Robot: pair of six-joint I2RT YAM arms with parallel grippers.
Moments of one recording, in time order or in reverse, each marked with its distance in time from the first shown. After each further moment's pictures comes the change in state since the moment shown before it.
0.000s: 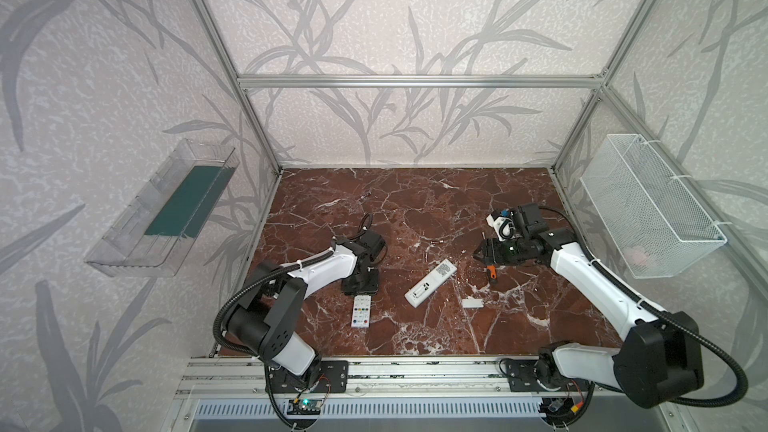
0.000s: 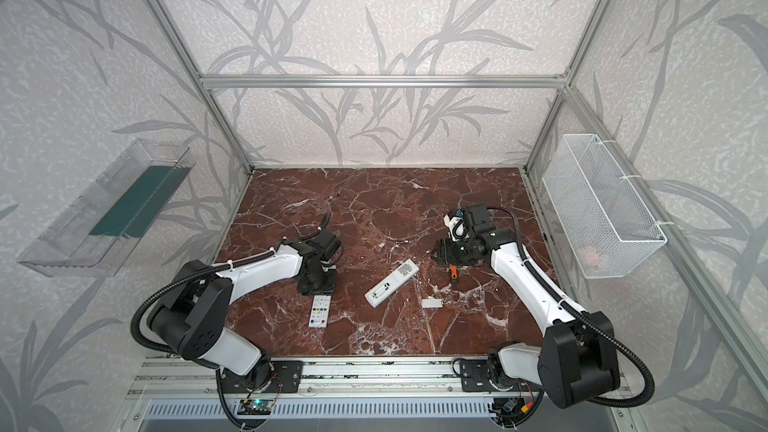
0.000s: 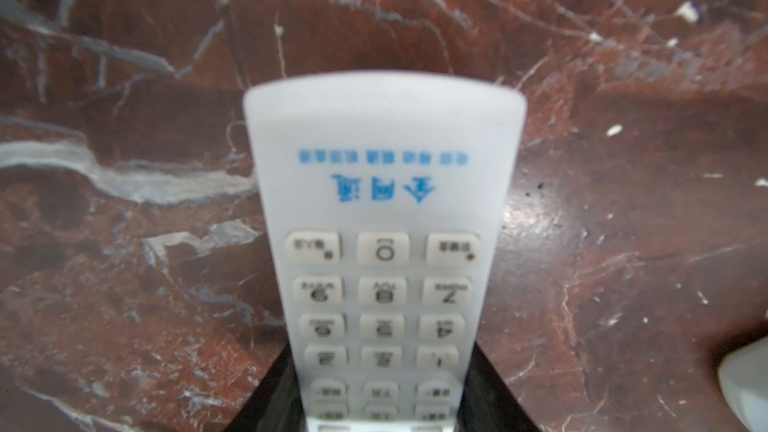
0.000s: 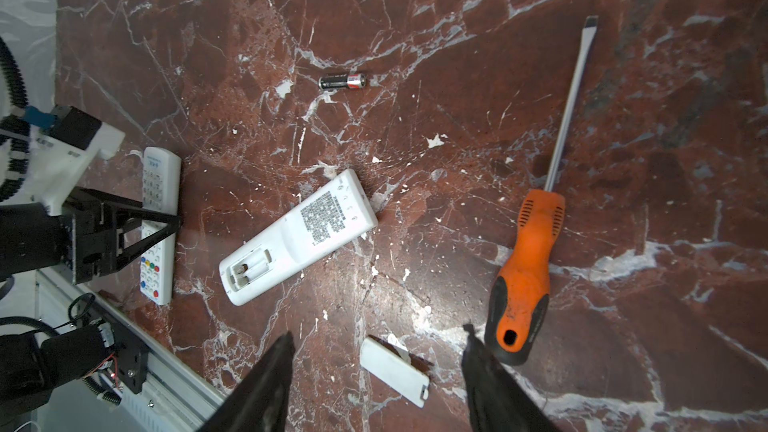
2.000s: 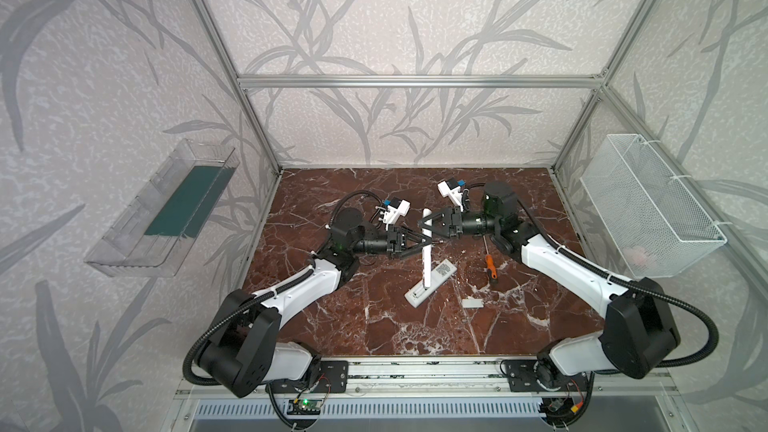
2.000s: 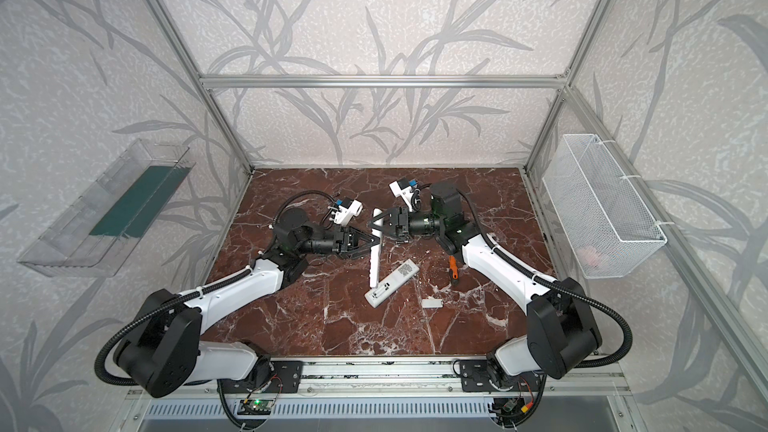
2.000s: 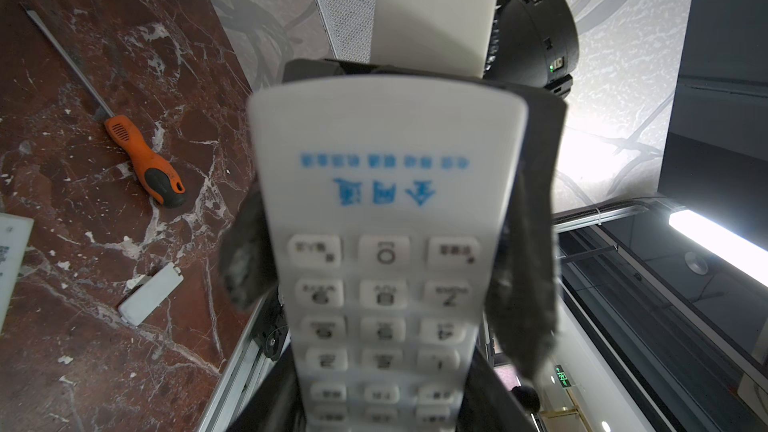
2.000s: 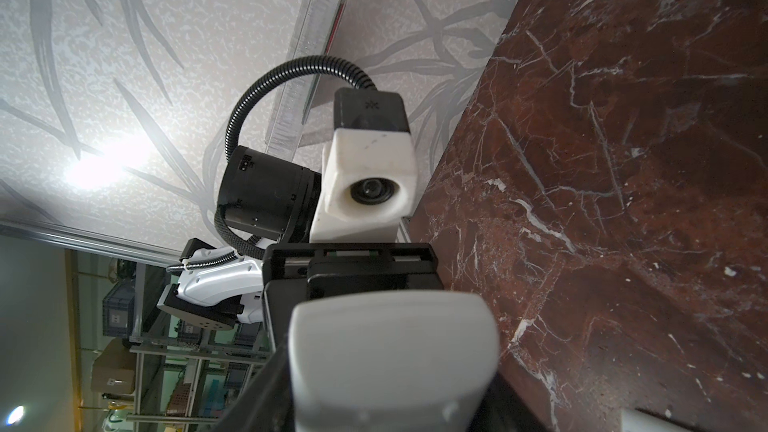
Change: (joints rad) left arm 0.033 -0.203 -0.130 1.469 1.108 -0.756; right arm 0.249 0.176 0.084 0.927 -0.619 0.722
